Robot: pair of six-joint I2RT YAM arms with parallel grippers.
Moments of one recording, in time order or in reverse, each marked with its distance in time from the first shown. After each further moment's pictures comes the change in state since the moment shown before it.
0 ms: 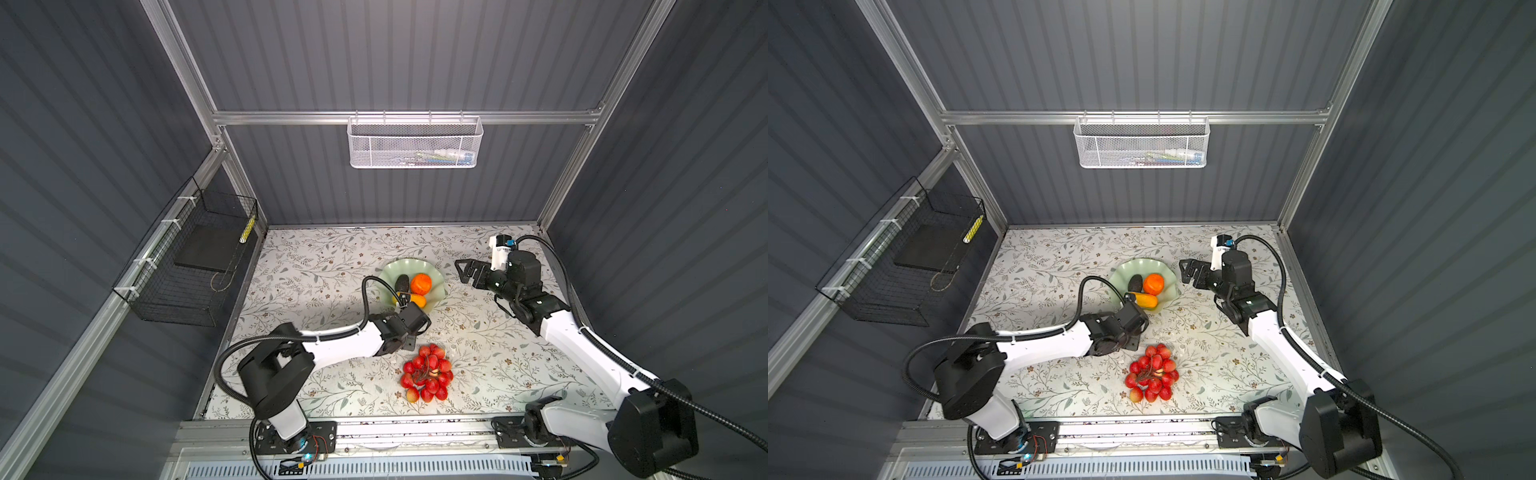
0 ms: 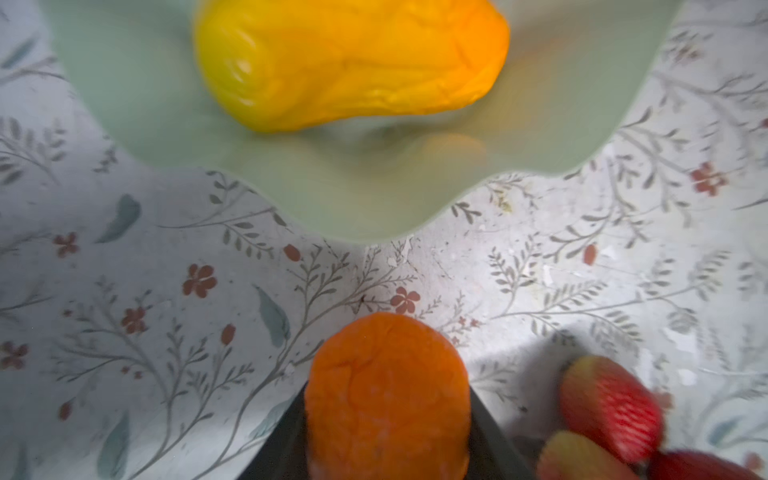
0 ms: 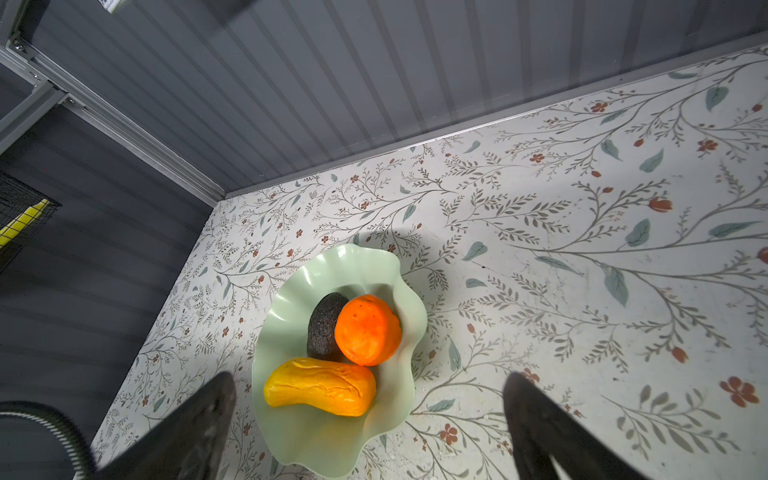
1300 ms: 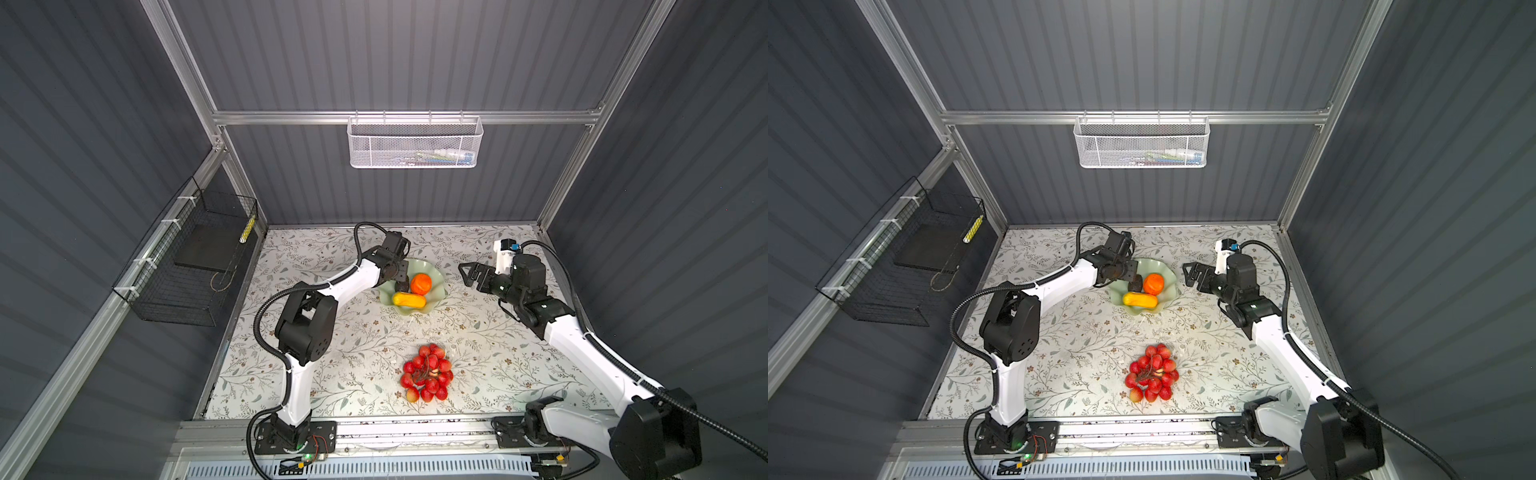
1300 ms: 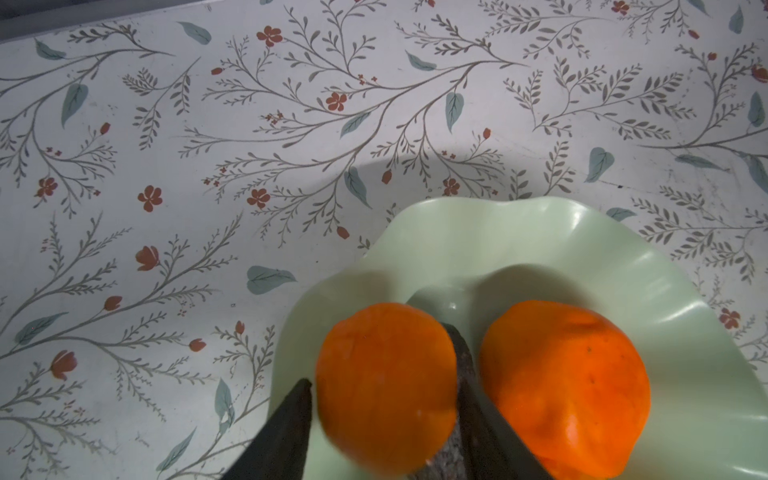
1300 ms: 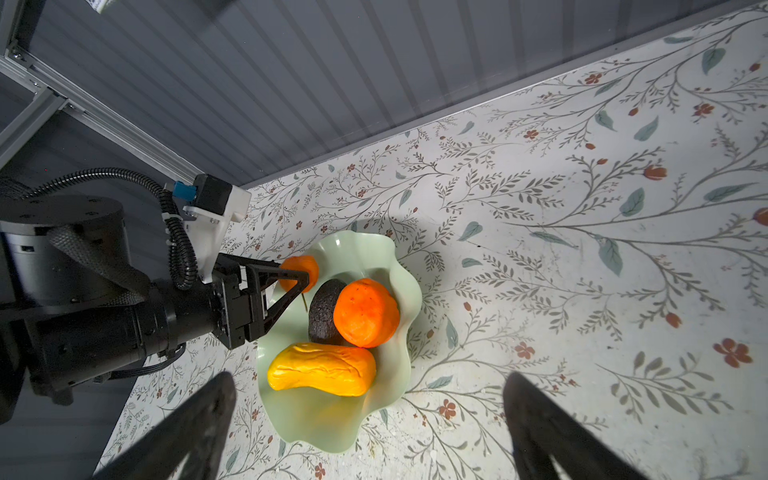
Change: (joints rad) left arm 0.388 0.448 0.600 0.004 0.161 0.369; right arm -0.032 -0.042 -0.034 -0.033 -0.036 0.028
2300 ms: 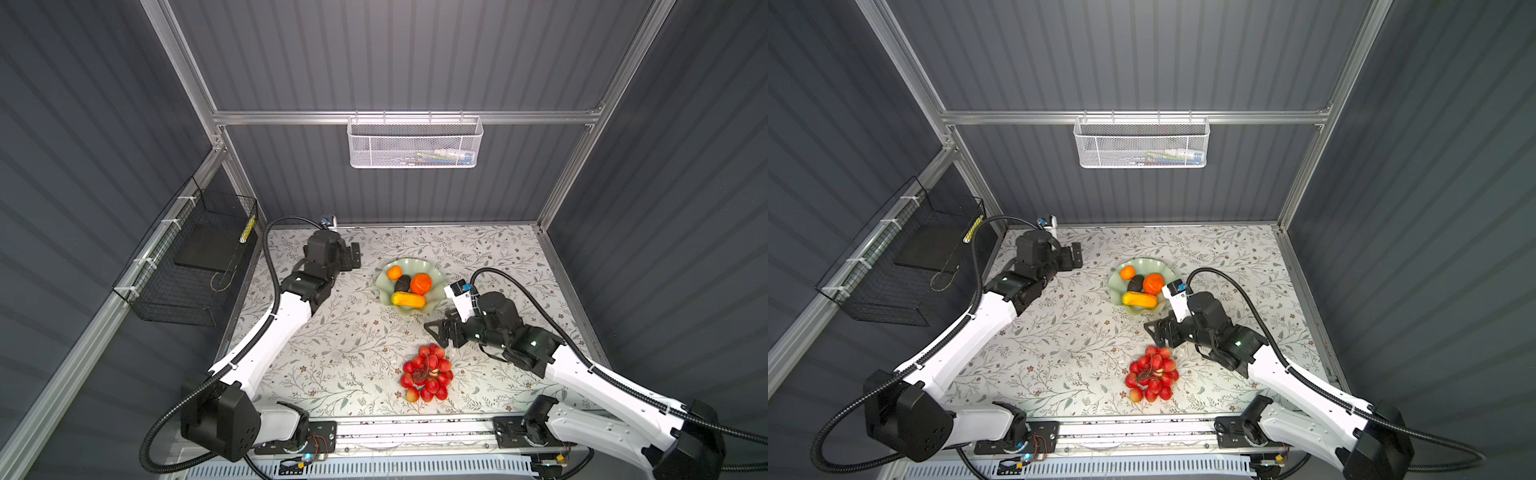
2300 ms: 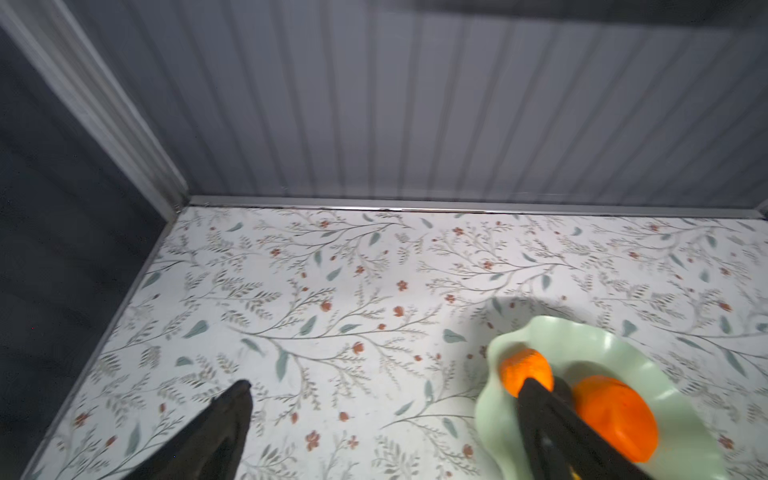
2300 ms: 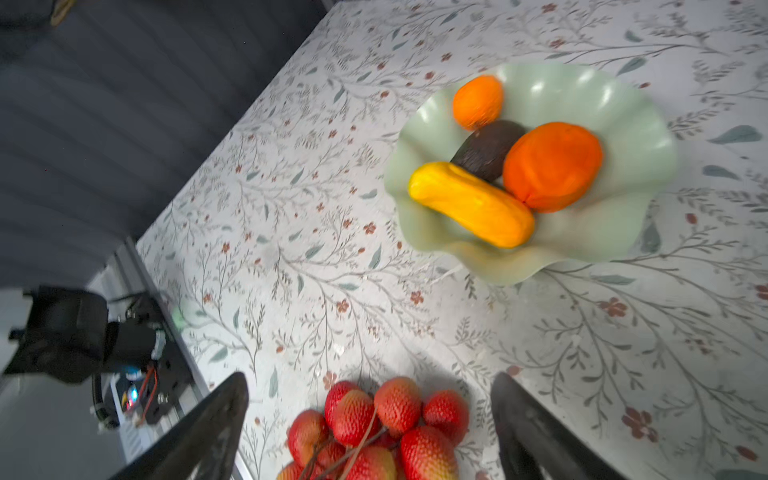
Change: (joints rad) left arm 0.247 -0.728 -0.460 0.166 -0.160 0.068; right arm 0.537 -0.217 -0.163 -0.180 0.055 -0.179
